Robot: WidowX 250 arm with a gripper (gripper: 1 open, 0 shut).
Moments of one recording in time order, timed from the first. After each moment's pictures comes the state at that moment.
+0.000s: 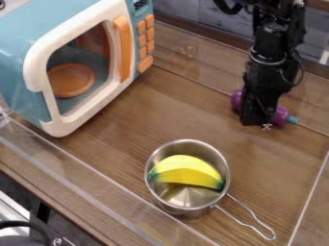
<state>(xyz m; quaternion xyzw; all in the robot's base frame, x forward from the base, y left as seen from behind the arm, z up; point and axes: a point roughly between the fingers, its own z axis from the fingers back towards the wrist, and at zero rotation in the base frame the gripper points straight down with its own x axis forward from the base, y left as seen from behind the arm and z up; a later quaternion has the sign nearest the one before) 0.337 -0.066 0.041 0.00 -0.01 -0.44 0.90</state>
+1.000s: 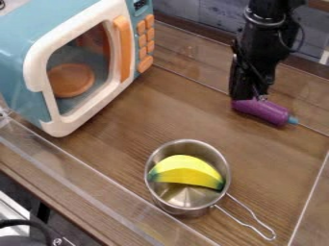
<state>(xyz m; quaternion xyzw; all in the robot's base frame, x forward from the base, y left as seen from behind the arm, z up) 0.318 -0.052 0.094 0.03 0.00 -0.39 0.92</state>
